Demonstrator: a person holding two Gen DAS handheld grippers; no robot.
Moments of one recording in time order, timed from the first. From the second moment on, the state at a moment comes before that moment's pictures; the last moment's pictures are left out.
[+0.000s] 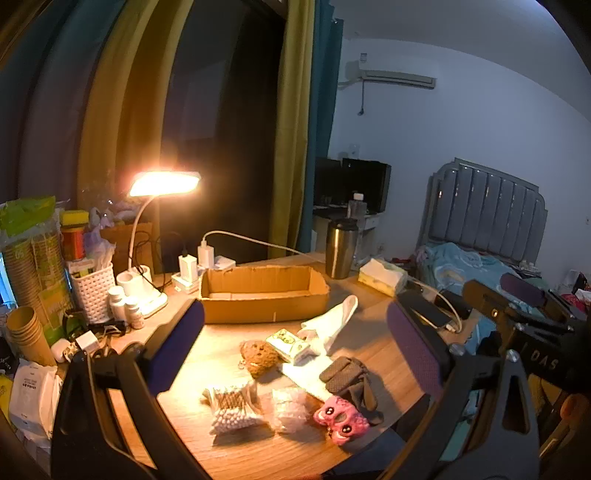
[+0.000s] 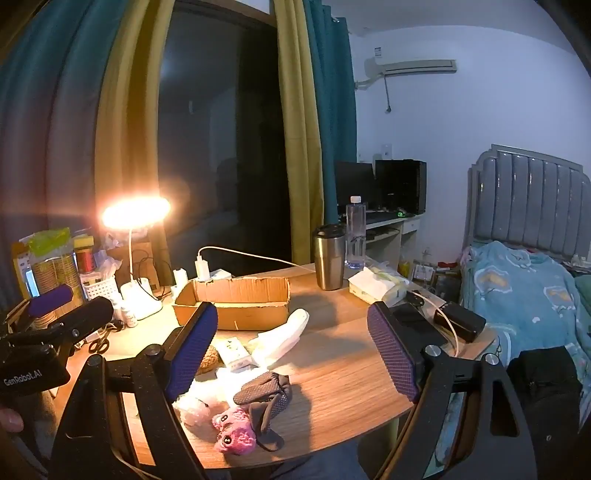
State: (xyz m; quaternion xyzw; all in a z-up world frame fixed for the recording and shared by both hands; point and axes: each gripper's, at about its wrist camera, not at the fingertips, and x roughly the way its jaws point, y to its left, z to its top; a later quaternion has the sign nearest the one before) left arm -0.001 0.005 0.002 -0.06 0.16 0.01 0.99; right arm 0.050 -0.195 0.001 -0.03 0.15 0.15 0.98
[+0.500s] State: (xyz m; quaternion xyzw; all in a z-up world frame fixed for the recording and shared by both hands) left arm -0.001 0.004 0.002 -0.06 0.15 0.01 0.99; right arm 0.051 -0.196 0.000 -0.03 0.15 0.15 0.98
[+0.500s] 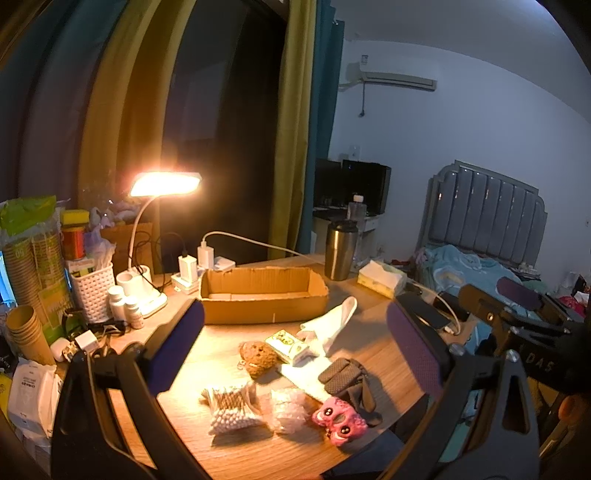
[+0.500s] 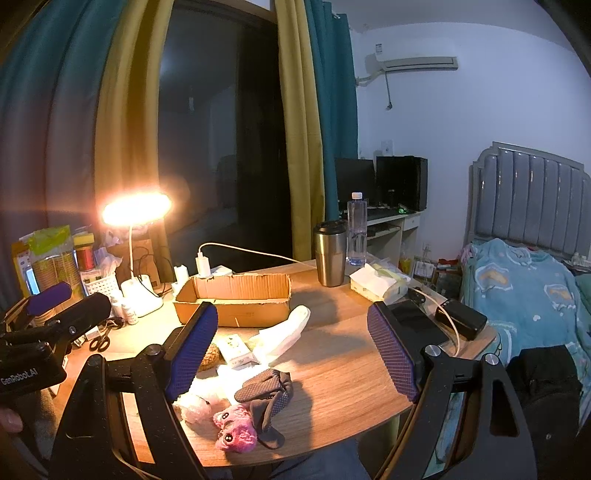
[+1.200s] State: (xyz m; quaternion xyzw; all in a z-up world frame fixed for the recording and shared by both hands) left arm -0.002 0.004 0.001 -0.06 0.15 0.01 0.99; right arm 0.050 -0.193 0.000 -0.03 0.16 0.16 0.97
